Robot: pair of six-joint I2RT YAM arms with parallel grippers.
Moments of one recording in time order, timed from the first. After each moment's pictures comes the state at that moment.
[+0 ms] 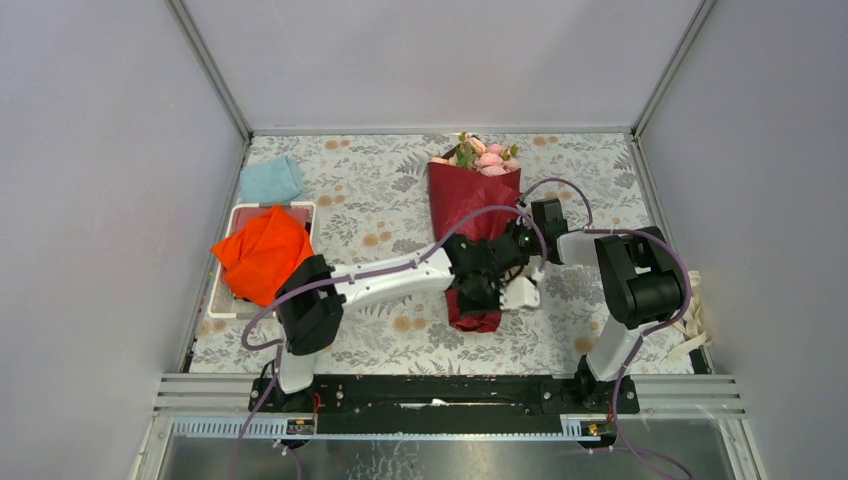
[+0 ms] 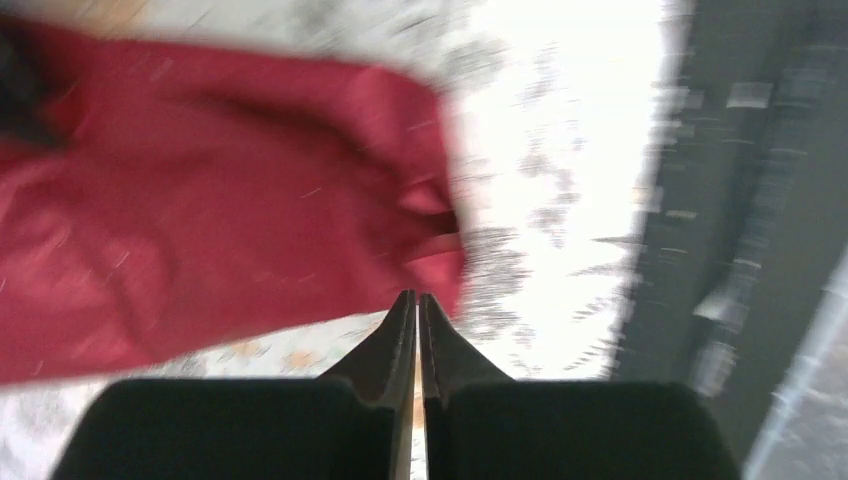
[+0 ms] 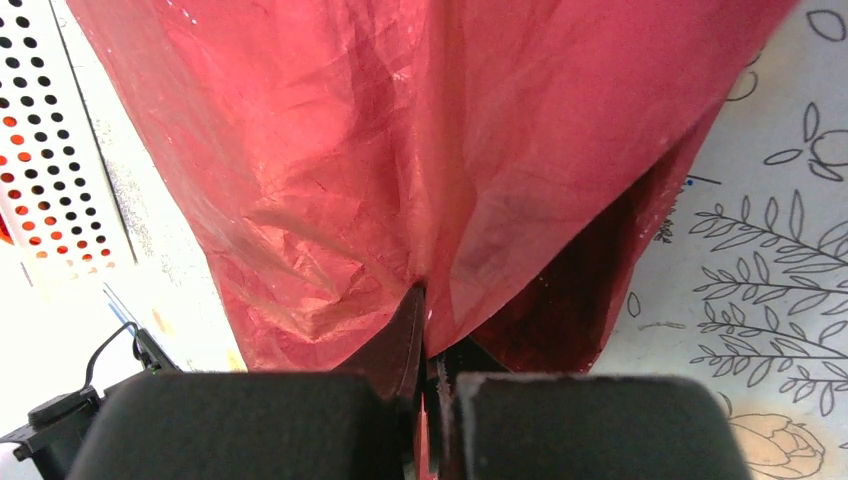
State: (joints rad) left arm -1.14 1.92 1.62 -0.96 0.27 0.49; right arm 0.23 1.77 0.78 0.08 -0.53 0.53
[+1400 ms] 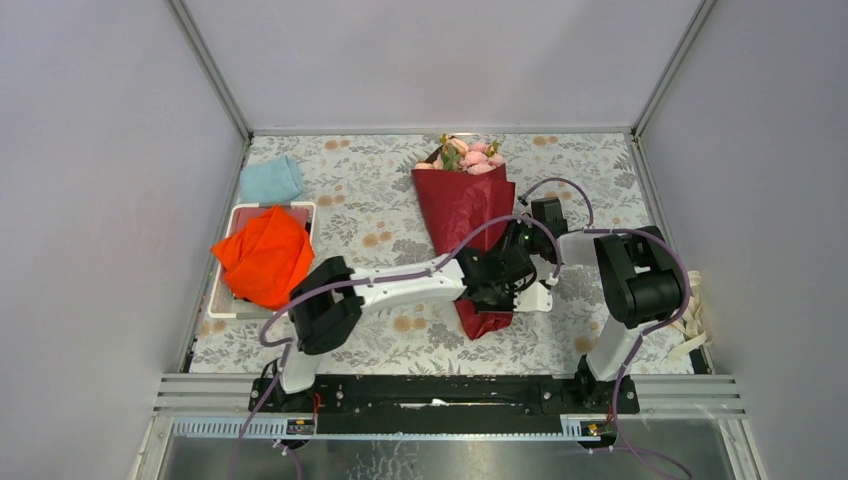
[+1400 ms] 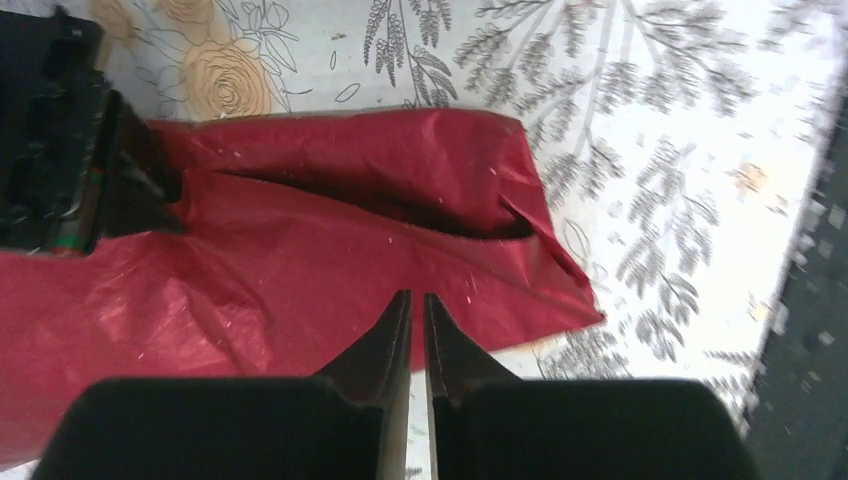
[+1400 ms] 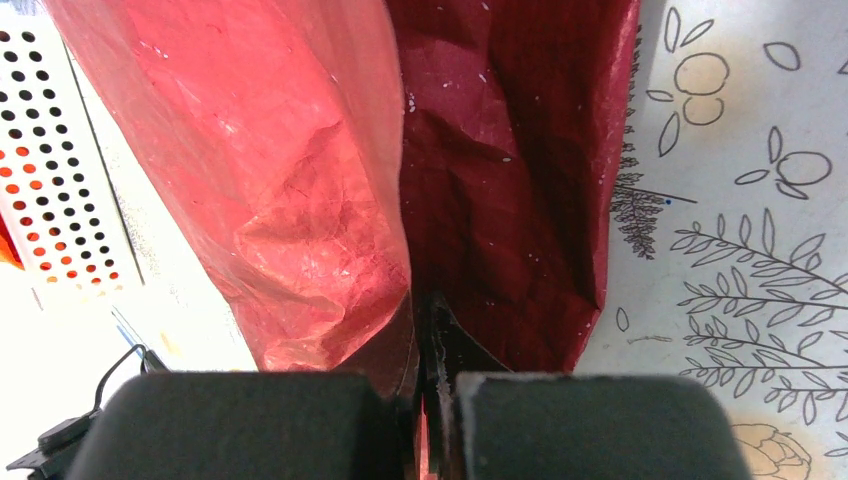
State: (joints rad) left arm -1.16 1.96 1.57 -0.71 0.09 0.53; right arm 0.23 1.78 0.78 0.11 -0.51 0.57
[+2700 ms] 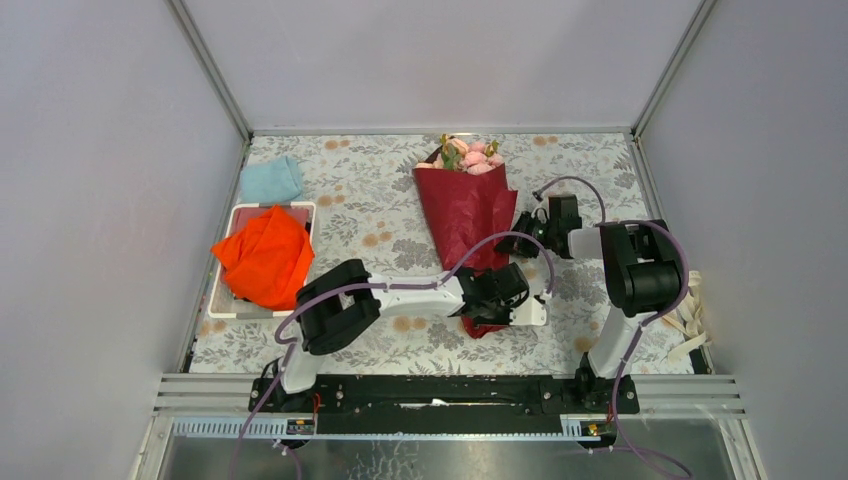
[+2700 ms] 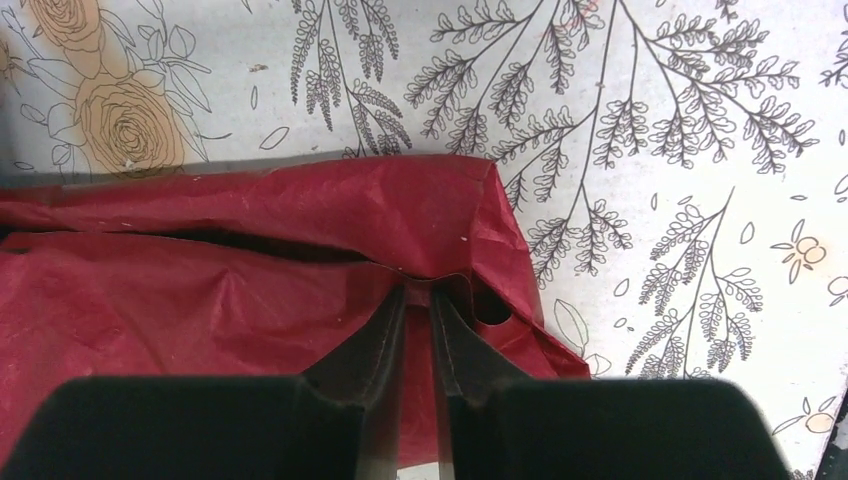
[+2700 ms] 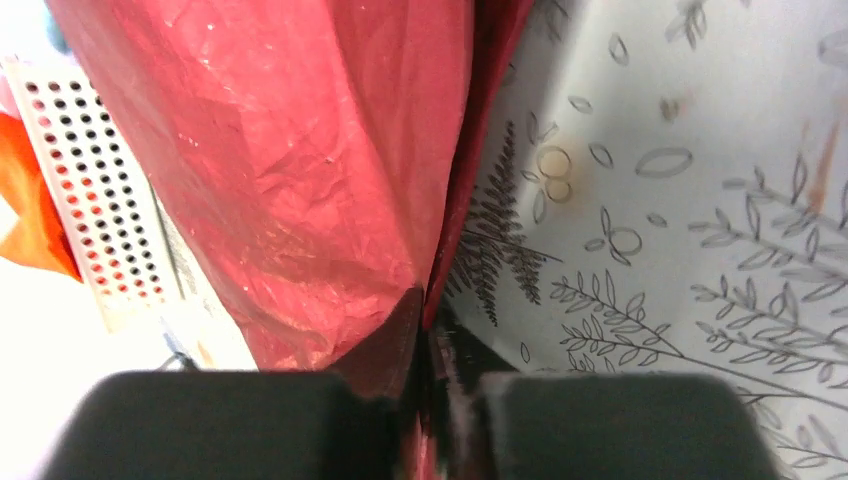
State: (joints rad) left arm -1.16 2.03 1.38 -0.43 0.06 0.51; right arm 0.12 1.83 0.82 0.16 -0.62 0.54
